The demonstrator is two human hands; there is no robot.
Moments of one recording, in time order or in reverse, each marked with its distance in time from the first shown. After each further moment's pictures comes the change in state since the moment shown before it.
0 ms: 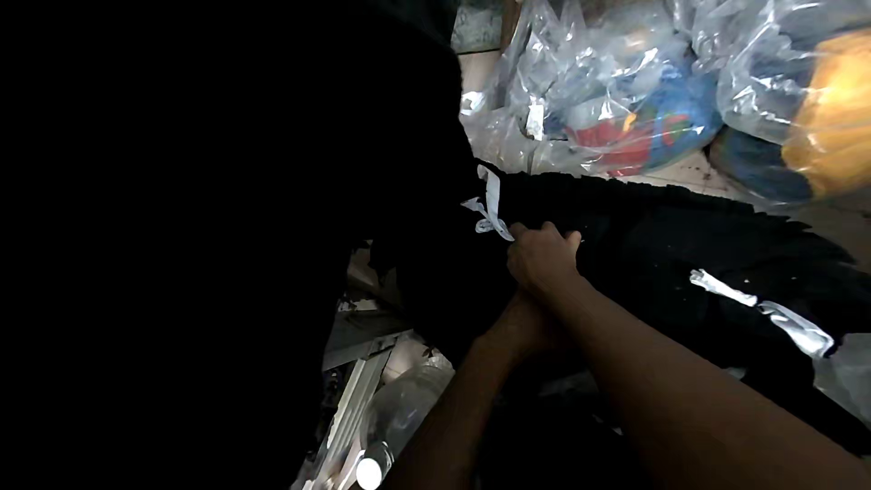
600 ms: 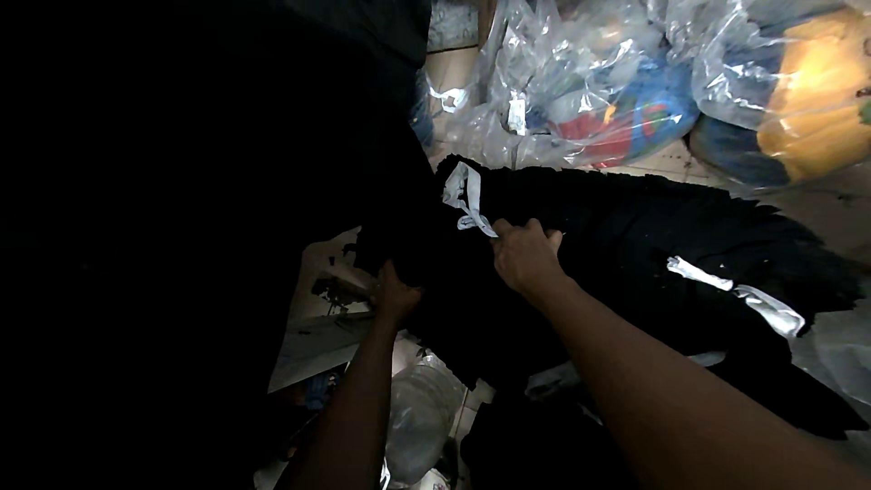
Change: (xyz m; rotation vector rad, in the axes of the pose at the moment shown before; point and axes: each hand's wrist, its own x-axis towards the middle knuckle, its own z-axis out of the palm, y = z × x) left_hand -0.032 -0.179 -0.050 0.159 0.495 -0.778; right_hand -0.003 0.010 0.004 0.097 0.017 -0.041
